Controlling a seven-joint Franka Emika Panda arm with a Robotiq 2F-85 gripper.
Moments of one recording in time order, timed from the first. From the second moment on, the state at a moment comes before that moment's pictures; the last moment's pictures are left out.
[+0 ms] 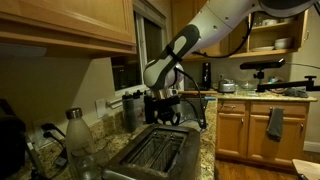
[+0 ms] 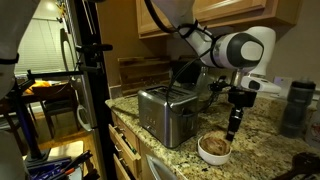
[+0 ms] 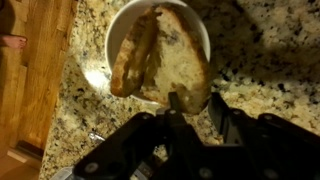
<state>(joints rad) -0.06 0.57 -0.14 -1.67 0.03 2.05 0.85</state>
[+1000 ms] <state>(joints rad) -0.06 0.56 -0.14 -1.66 0.03 2.05 0.85</state>
